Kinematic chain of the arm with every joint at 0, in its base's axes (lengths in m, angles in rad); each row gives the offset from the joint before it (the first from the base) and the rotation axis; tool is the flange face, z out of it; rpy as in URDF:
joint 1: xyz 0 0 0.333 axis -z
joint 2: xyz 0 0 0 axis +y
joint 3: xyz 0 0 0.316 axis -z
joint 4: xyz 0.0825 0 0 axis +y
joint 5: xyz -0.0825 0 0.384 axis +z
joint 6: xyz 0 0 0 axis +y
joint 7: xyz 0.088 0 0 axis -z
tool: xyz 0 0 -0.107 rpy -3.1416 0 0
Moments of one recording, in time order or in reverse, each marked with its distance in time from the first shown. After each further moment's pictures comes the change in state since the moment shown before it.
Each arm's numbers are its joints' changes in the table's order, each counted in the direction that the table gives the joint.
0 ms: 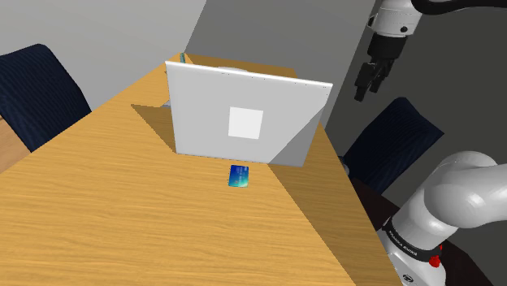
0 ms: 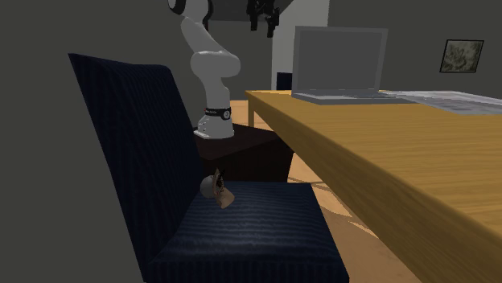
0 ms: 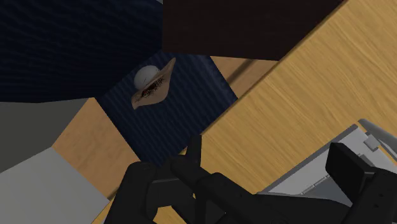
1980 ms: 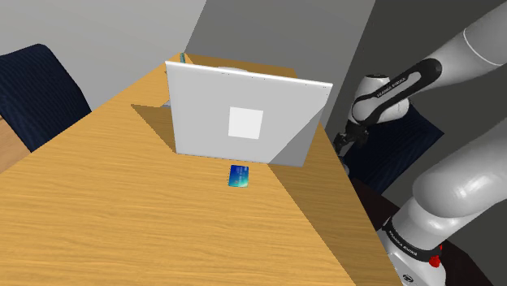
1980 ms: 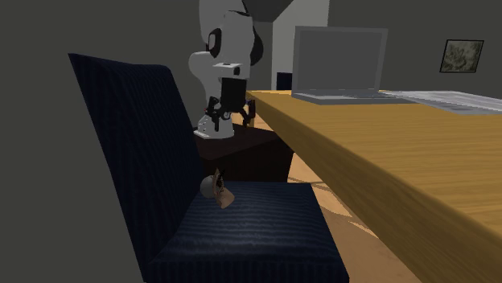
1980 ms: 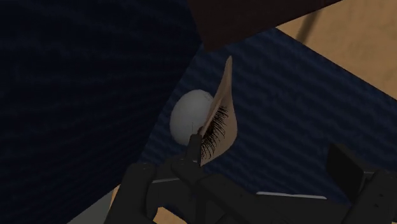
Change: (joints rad) arm 0.270 0.640 0.304 0.354 -0.177 -1.020 0.109
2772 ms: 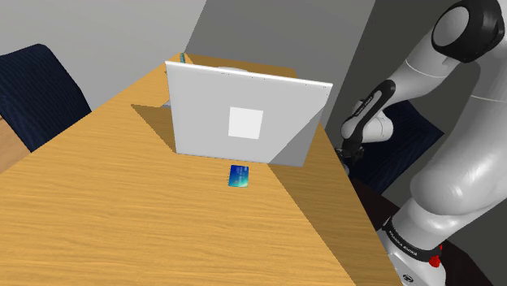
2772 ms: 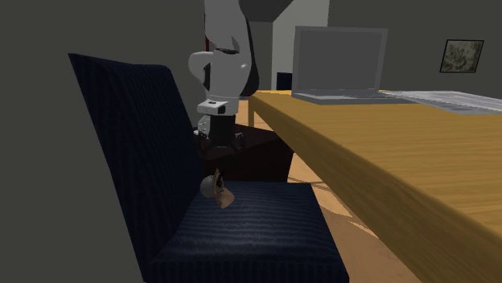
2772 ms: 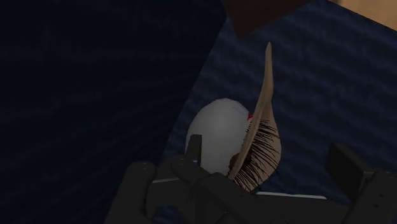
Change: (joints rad) arm 0.062 0.399 0.011 -0.081 0.164 -0.321 -0.087
